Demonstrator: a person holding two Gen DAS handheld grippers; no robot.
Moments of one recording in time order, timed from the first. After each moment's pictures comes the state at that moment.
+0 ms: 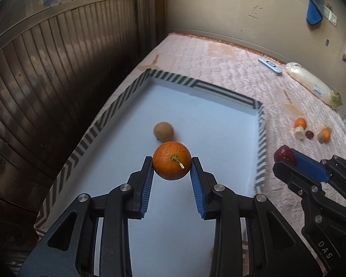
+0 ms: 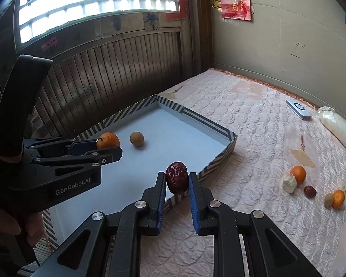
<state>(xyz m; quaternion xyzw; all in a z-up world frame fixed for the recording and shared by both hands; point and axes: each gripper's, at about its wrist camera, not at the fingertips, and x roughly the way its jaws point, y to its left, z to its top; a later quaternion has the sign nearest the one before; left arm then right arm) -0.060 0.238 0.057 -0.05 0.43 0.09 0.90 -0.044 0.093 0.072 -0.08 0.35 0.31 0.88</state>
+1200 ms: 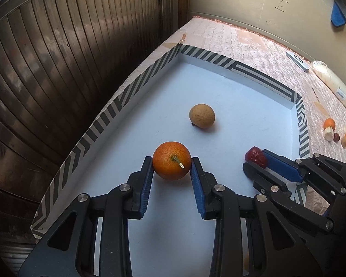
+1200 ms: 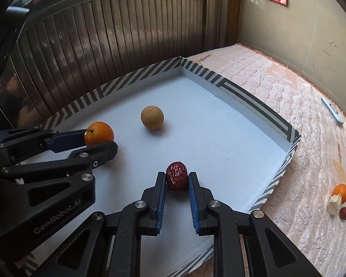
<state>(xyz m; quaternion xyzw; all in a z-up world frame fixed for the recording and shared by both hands) -0.048 0.269 0.025 -0.07 0.47 0.13 0.87 -0.013 0.180 0.018 -0.15 0.41 0.32 0.84</state>
